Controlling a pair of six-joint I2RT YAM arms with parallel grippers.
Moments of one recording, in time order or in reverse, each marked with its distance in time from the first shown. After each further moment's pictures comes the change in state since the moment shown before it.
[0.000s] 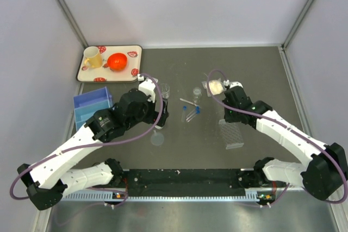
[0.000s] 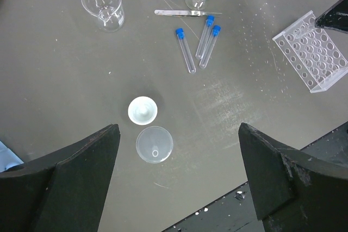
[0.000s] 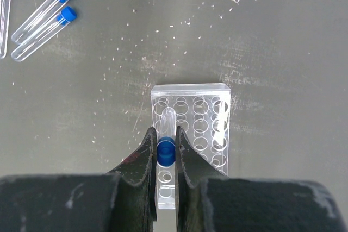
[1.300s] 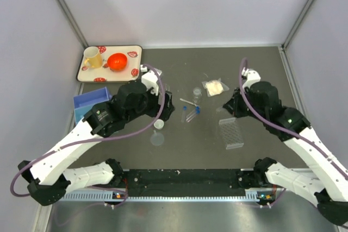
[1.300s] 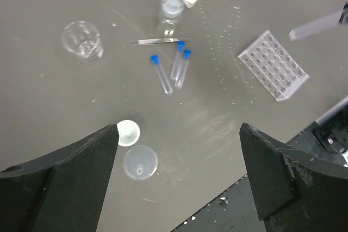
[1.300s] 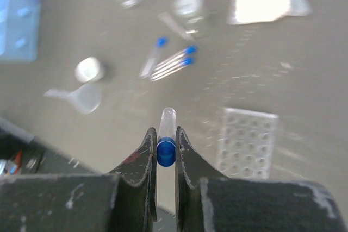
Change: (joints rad) left arm 0.000 0.090 0.169 0.006 0.117 0.050; right arm 0.097 -0.310 0.222 -0.106 -0.196 0.022
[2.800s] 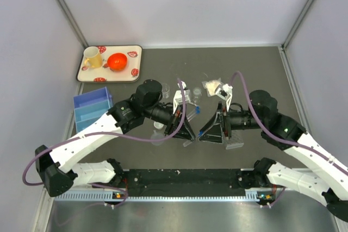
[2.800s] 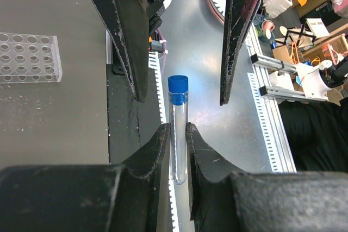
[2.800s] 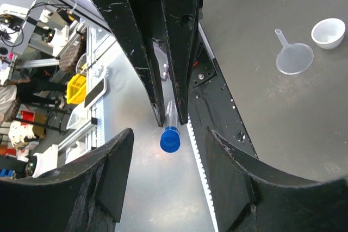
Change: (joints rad) left arm 0.002 0.109 -0.162 0.374 1.115 0.068; right arm 0.134 -0.055 -0.119 0.296 -0.717 0.111
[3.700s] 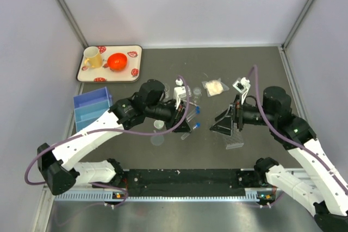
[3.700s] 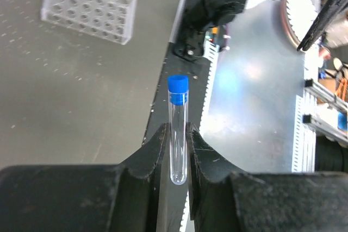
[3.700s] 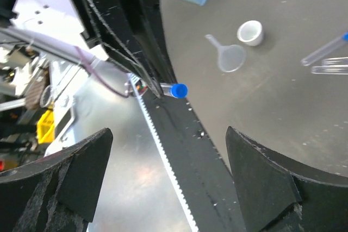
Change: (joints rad) left arm 0.025 0.035 0.028 -0.164 -0.328 -0.015; right arm -0.306 -0.052 0.000 -0.146 -0.035 -0.114
